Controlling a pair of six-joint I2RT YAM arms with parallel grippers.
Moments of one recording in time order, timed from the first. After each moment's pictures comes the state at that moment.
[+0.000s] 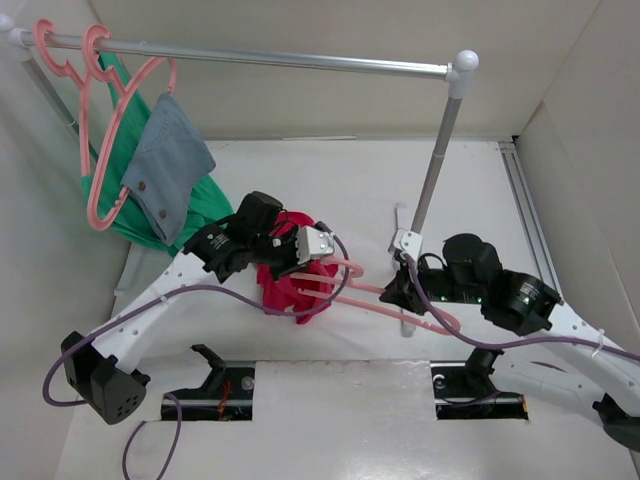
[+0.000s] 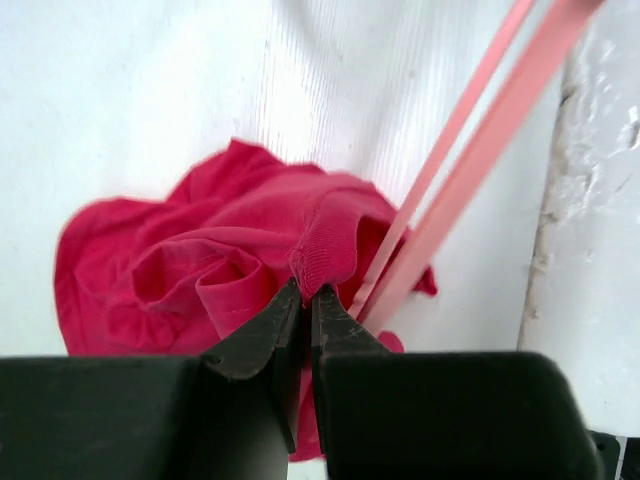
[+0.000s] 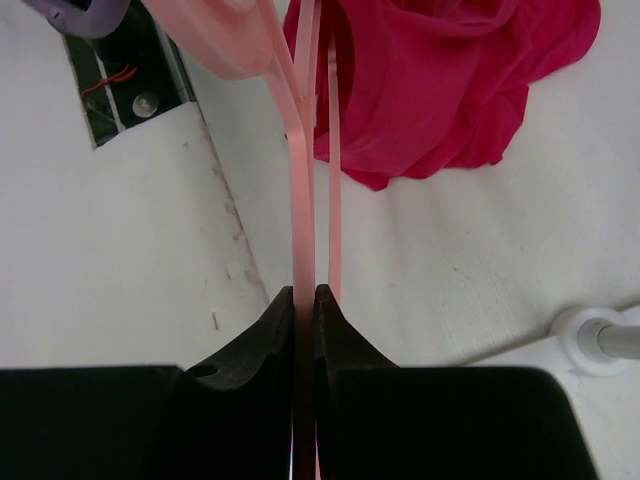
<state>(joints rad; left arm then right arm) -0.67 1.14 1.09 -0.81 0.46 0.66 0.88 0.78 0.95 -0.67 -0.31 -0.04</state>
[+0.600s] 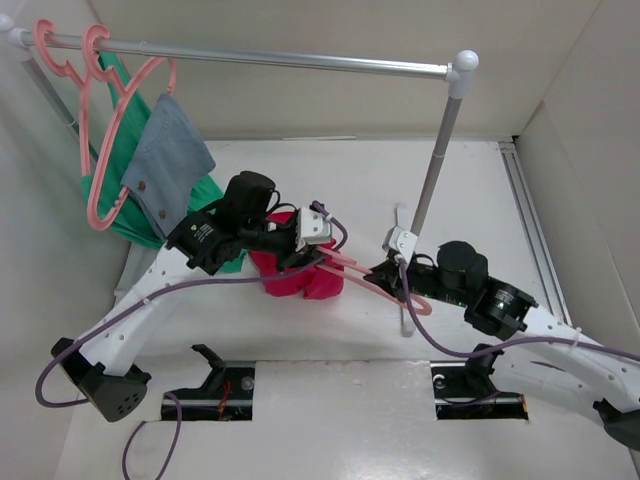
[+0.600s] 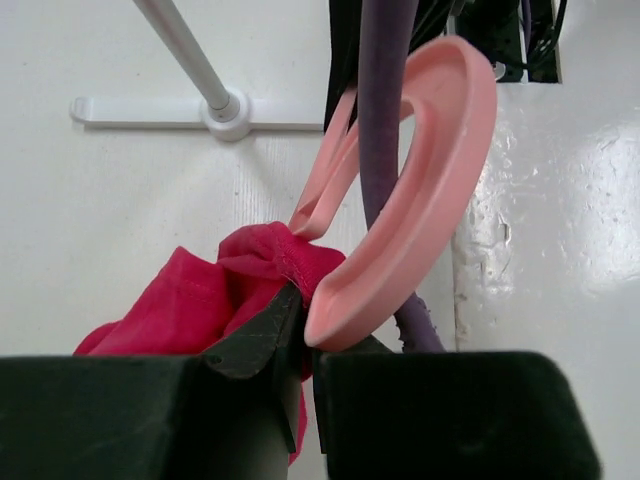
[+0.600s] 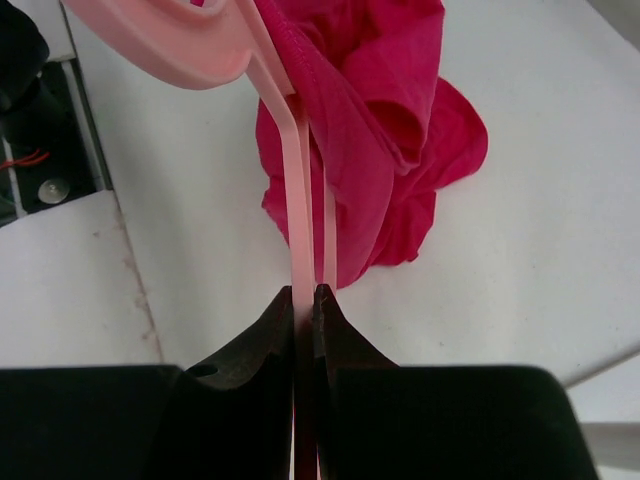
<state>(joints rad) -0.69 1.15 1.33 -0.87 0.73 0.59 0.89 0.77 0.76 -0.26 -0.20 -0.12</state>
